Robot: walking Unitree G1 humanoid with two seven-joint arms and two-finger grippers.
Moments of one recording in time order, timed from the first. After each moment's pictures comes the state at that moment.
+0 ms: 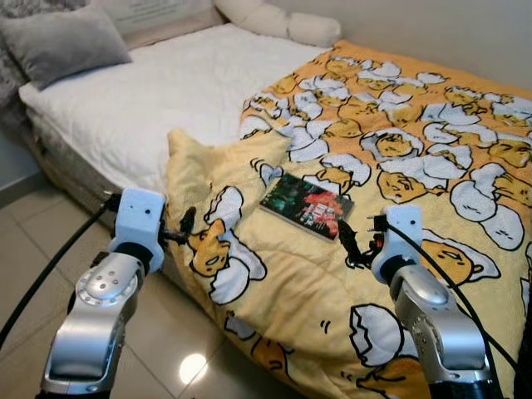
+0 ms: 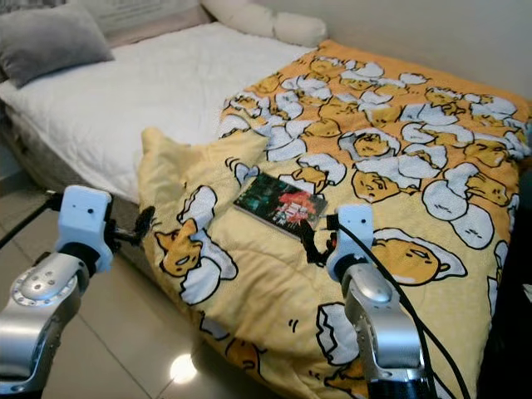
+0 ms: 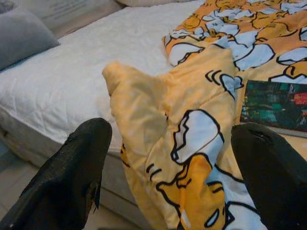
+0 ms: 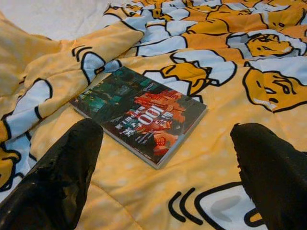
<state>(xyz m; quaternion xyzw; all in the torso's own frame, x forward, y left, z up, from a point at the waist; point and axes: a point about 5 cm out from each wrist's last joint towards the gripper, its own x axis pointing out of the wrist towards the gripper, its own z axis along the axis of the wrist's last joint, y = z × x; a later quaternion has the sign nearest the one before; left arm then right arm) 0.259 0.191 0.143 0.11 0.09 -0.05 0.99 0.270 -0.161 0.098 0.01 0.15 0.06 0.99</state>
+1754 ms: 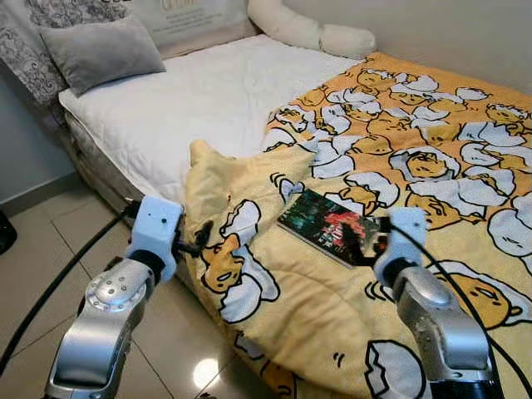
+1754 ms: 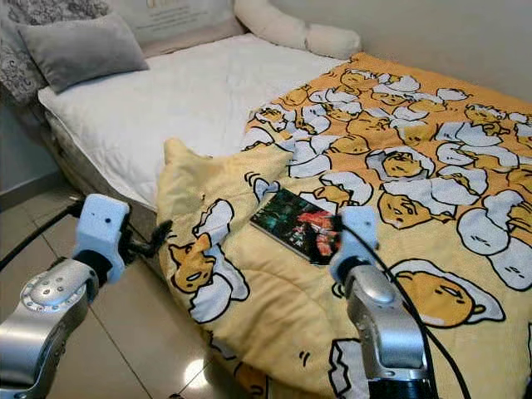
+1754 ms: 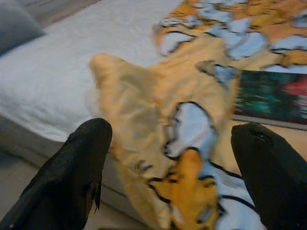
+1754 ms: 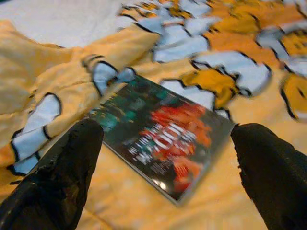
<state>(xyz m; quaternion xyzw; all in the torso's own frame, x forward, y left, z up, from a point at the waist) 0.251 0.170 0.132 0.11 0.13 -0.14 0.98 0.268 -0.173 0.092 0.05 0.18 0.02 0.98</state>
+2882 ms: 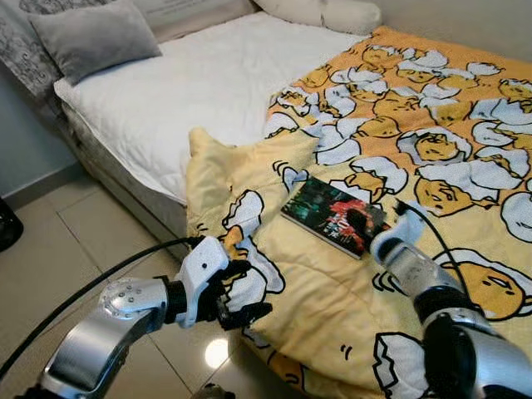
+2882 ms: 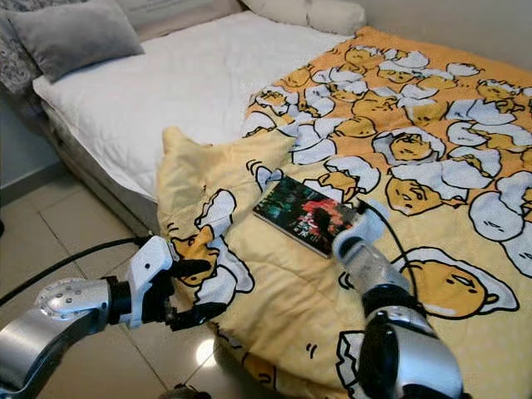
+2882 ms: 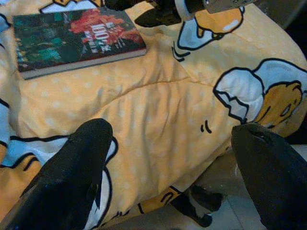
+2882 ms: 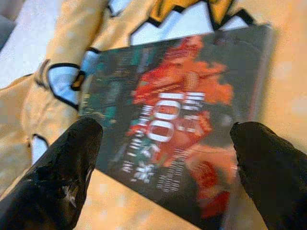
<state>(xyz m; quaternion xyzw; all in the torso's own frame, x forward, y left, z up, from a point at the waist) 0.222 0.138 0.112 0.08 0.20 -0.52 0.83 0.334 -0.200 0.043 0.34 0.24 -0.03 0.91</state>
